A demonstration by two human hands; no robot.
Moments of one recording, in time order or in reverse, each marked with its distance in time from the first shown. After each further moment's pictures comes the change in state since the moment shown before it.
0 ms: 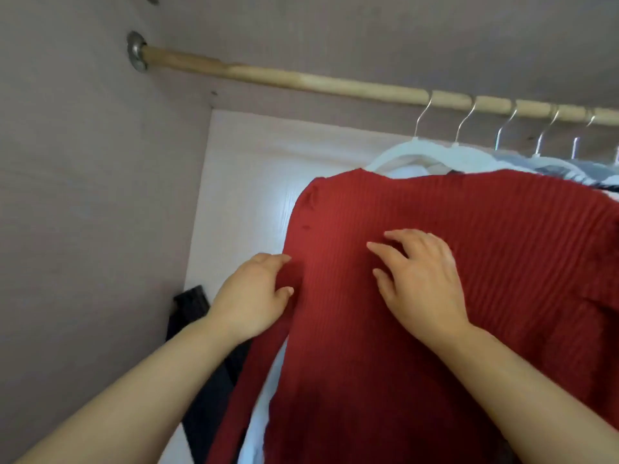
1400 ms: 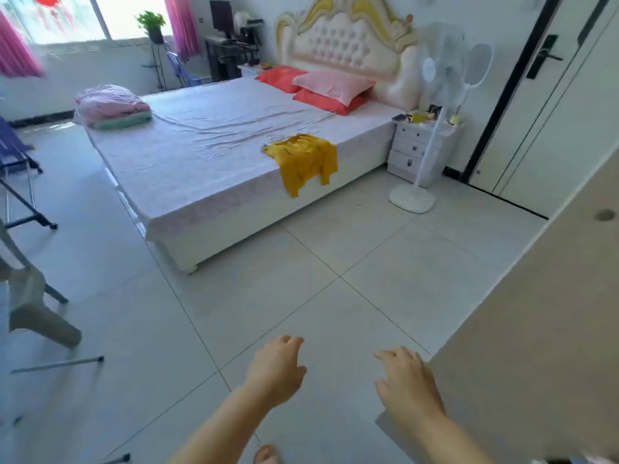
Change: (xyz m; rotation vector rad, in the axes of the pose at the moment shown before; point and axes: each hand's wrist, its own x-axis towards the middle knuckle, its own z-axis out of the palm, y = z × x) left_hand -0.801 0.331 -0.153 0.660 0.387 -2.408; right_hand -0.469 -0.495 -0.381 1.444 -0.719 -1.777
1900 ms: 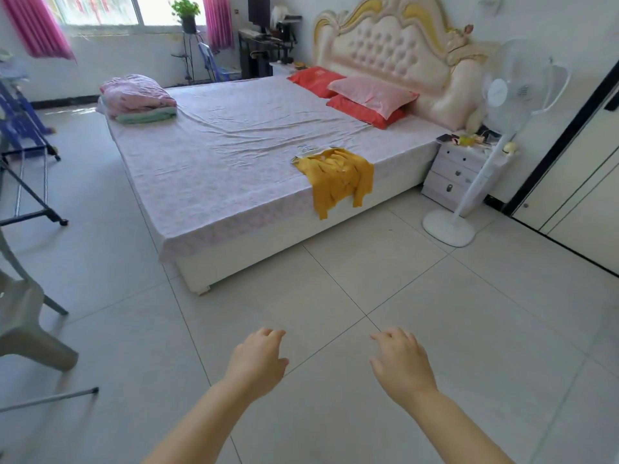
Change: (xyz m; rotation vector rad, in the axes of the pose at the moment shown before) left_hand 0.181 -0.142 -0.132 -0.053 0.053 -0.129; right_hand 0.270 -0.110 -0.040 -0.083 0.017 -0.089
